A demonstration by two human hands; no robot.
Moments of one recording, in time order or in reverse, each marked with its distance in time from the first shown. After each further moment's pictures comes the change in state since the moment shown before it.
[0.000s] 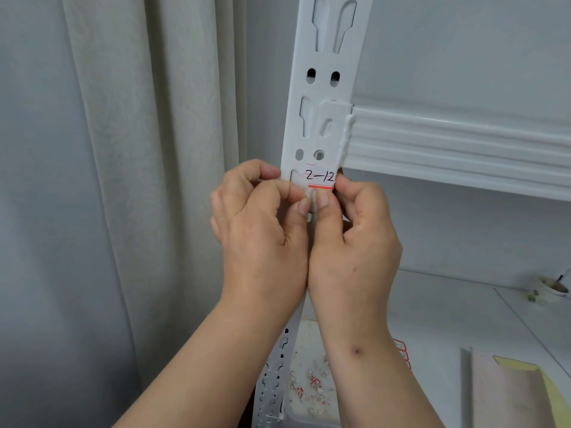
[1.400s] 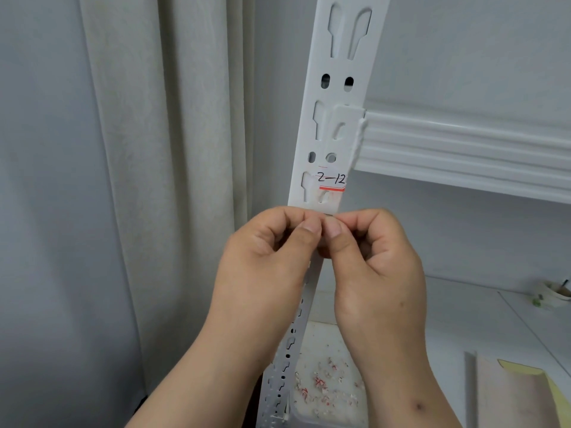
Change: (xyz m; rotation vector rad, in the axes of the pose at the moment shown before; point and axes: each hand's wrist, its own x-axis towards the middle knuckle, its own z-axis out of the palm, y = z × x) left_hand -0.010 0.021 -0.033 -0.607 -0.279 -0.419; right_hand -0.015 -0.008 -0.026 0.116 -0.199 0.132
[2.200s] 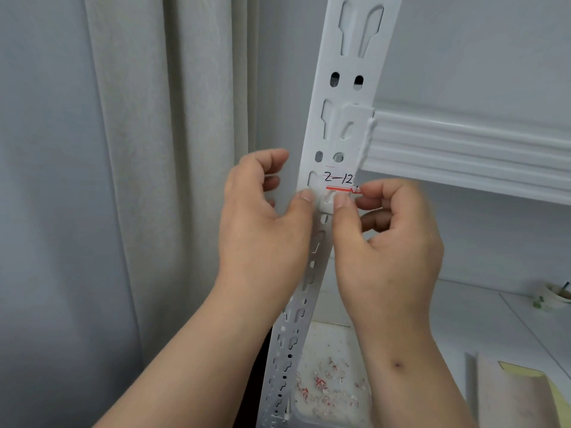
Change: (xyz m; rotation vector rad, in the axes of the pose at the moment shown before) left_hand 0.027 0.003 0.001 0.305 0.207 0.140; right_hand 0.022 0.000 0.008 -0.320 0.226 -0.217
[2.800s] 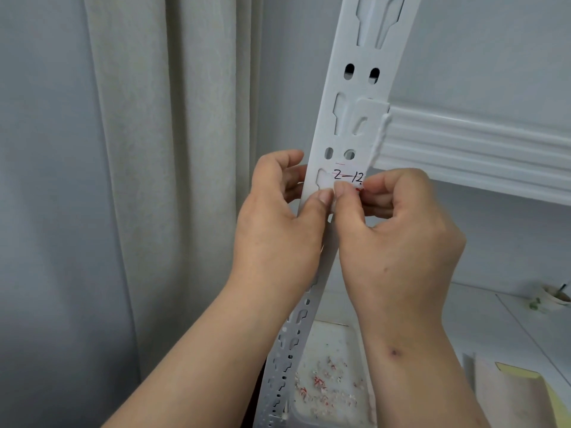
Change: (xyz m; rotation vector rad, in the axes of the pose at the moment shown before) left_hand 0.007 -0.014 0.008 -0.117 -0.127 -0.066; right_hand 0.007 -0.005 0.007 -0.139 0.104 -0.141
